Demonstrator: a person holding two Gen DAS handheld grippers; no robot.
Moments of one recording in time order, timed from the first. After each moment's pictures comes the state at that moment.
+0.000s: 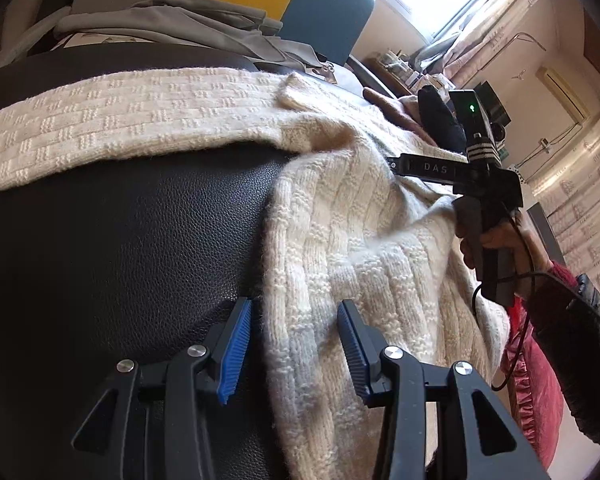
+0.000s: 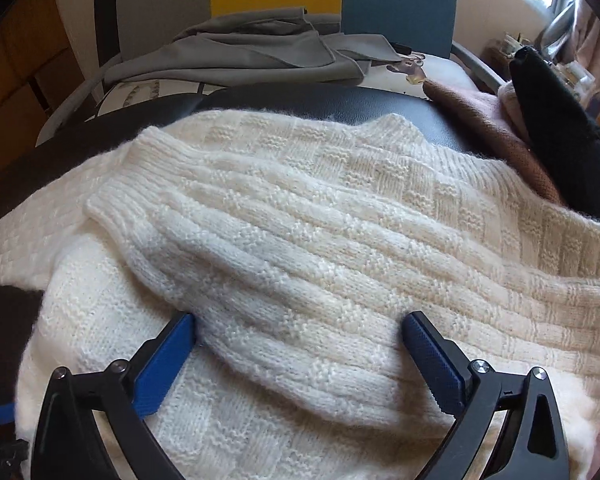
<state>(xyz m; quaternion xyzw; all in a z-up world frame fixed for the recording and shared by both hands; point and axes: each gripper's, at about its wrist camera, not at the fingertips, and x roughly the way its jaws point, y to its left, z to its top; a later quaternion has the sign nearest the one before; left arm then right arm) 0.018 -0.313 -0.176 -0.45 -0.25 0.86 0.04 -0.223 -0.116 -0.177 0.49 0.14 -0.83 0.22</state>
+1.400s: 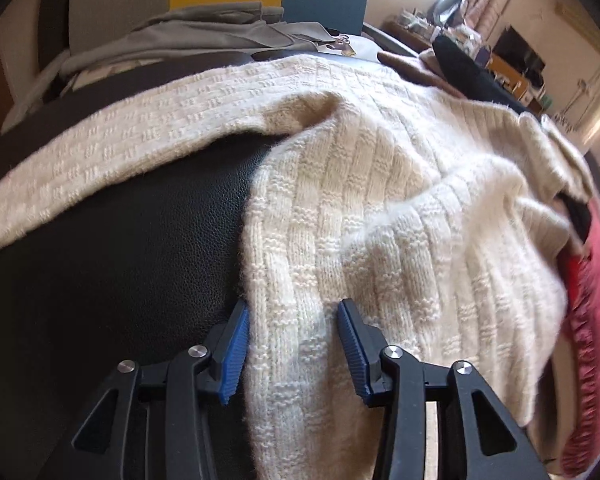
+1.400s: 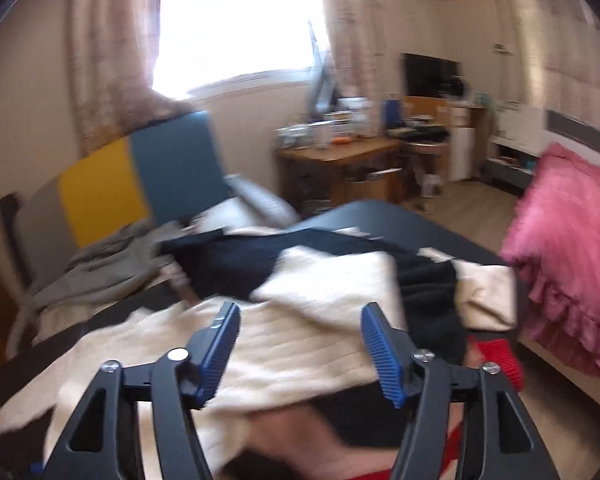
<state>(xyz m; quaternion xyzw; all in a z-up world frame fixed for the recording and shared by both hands) -0.005 -0.251 -0.165 -0.51 -0.10 0.85 -0.04 -0.125 0.212 0.012 0.29 -0.07 -0.95 0.06</state>
